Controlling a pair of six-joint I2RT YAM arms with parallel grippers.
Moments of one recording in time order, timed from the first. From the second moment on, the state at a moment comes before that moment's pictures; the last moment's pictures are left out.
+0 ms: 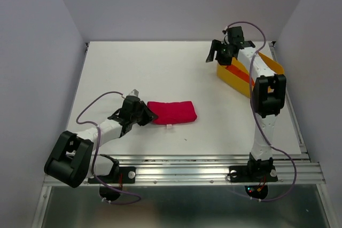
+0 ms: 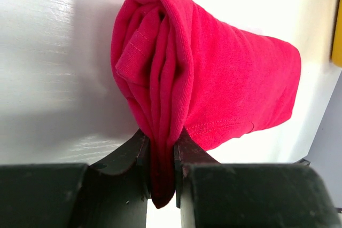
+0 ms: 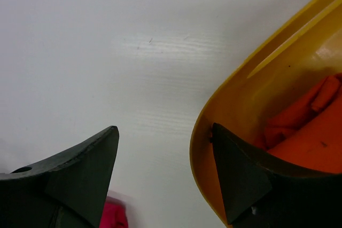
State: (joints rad) left arm -0.44 1.26 0.43 0.09 0.15 -0.95; right arm 0.12 2.20 2.00 -0.64 -0.25 0.34
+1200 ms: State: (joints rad) left arm -0.44 1.29 0.49 0.05 0.16 -0.82; right arm 0.45 1.35 0.97 -0.43 -0.14 0.65
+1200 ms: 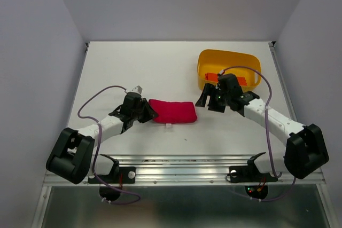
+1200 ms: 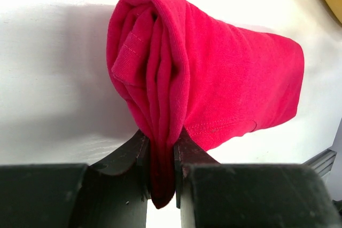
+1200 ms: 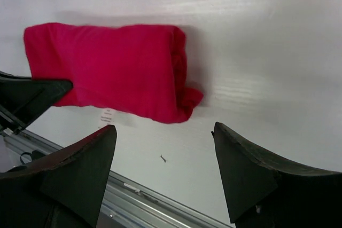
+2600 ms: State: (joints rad) left arm -0.44 1.34 0.51 0.07 0.19 -0.80; right arm 0.55 1.57 0.65 0.13 -0.14 1.14
